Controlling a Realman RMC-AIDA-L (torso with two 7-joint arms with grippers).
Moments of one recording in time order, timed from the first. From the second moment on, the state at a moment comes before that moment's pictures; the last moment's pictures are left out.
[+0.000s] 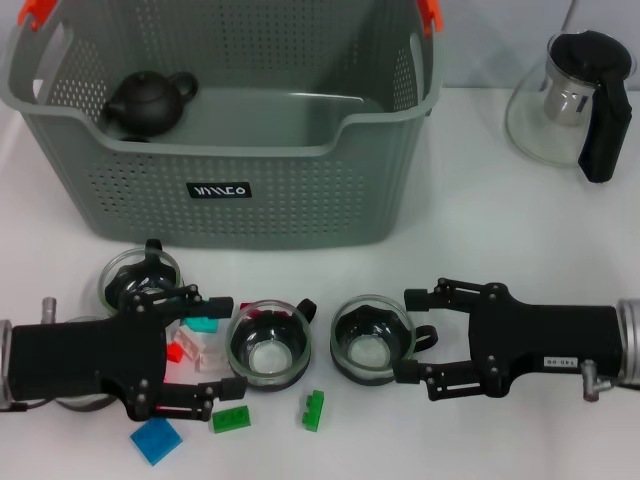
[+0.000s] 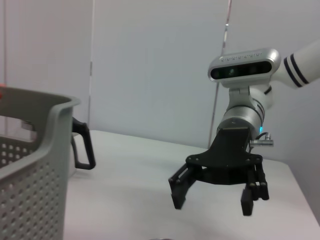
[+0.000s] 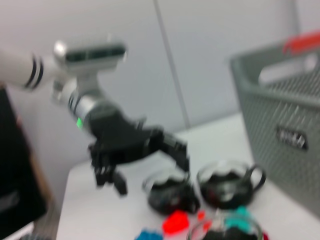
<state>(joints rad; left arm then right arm) -0.40 -2.06 0.52 0.60 2.16 1.86 -1.00 0.54 2.09 -0.75 -0.44 -2.01 -1.62 1.14</state>
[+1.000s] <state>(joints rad) -0.38 -2.04 0.44 0.59 2.18 1.89 -1.04 0.82 2.10 -1.51 -1.04 -2.34 -1.59 1.90</state>
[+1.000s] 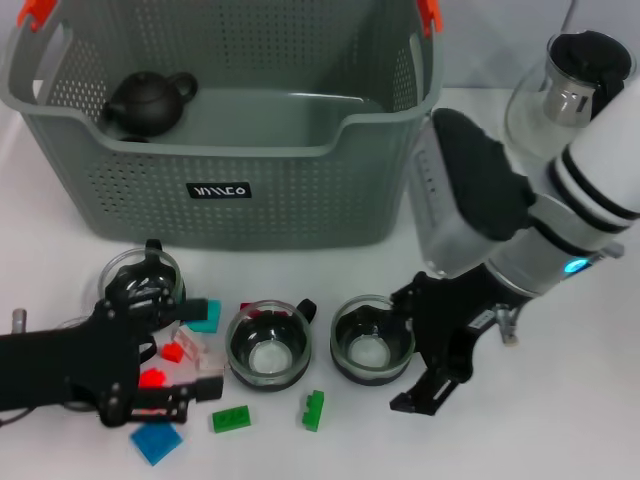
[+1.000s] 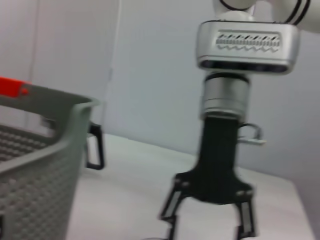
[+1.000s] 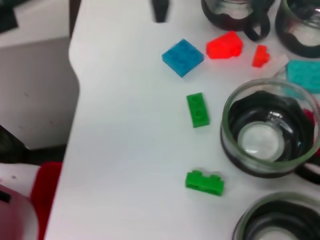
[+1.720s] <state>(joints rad) -0.36 -2.03 0.37 0.59 2.18 1.97 -1.05 0.80 2.11 -1.81 -1.09 -2.35 -1.37 1.99</state>
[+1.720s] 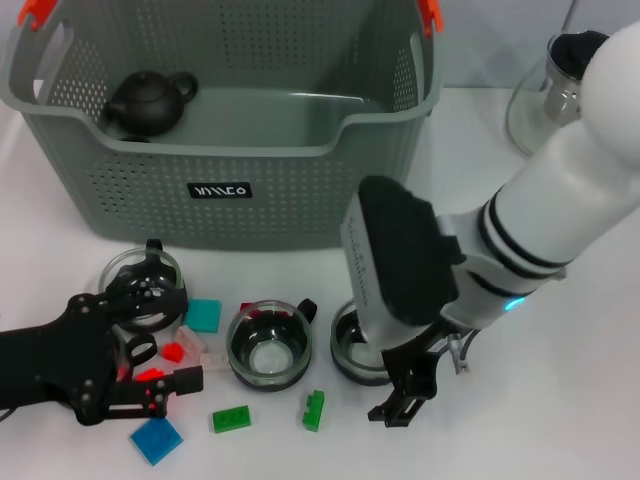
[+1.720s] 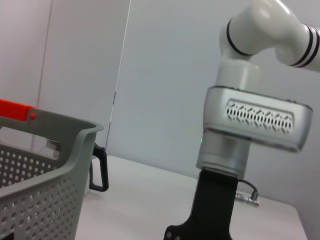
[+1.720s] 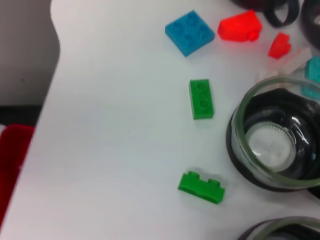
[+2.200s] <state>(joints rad) -0.36 -2.03 0.34 0.59 2.18 1.97 -1.05 0.78 2.11 -1.90 -1.15 -2.41 -1.31 2.07</state>
